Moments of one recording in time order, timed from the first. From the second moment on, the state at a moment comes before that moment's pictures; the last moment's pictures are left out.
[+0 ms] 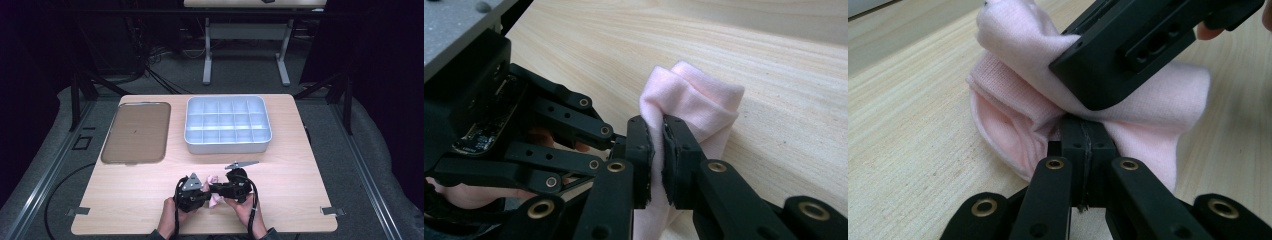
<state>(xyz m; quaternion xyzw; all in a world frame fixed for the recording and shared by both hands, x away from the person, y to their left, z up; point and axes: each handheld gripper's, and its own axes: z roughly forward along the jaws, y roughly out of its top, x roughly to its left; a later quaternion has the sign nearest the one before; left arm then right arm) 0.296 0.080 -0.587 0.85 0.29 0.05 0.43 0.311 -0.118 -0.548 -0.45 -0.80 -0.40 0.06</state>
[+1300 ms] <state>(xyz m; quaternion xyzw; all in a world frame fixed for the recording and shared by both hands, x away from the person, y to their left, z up) 0.294 0.092 -0.588 0.85 0.29 0.06 0.44 0.308 -0.106 -0.546 -0.44 -0.80 -0.41 0.03</state>
